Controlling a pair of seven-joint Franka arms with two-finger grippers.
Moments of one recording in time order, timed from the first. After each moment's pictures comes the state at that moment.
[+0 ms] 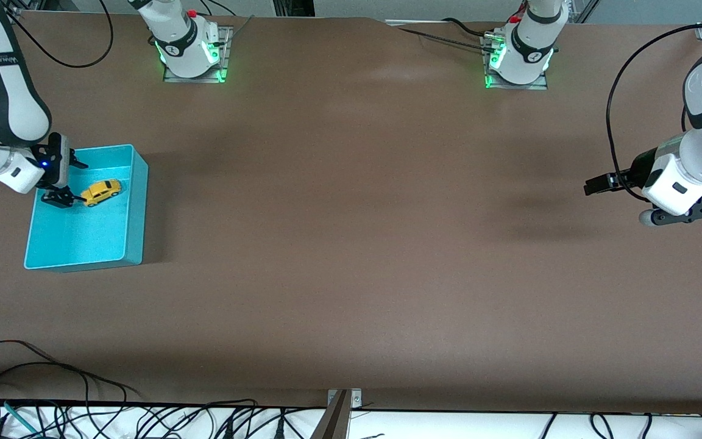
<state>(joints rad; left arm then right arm) 0.28 0.14 -0.27 -1.77 -0.01 1.71 -0.18 -0.58 0.20 0.21 -2.19 0.06 2.23 -2.03</state>
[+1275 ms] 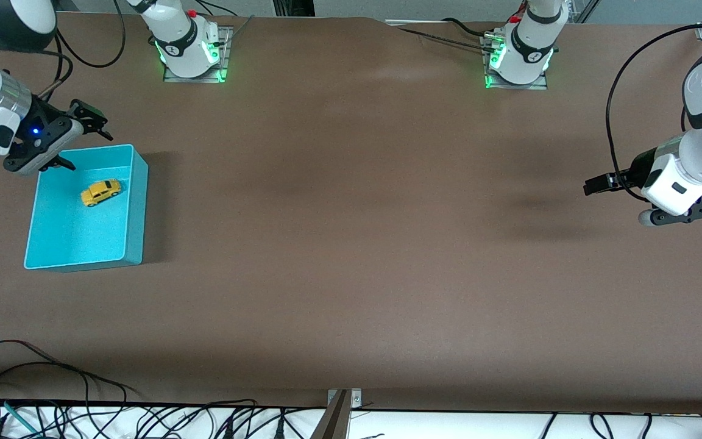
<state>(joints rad) 0.28 0.14 -0.27 -1.77 -0.01 1.71 -0.18 -0.23 -0.12 0.22 -1.95 0.11 1.78 -0.68</state>
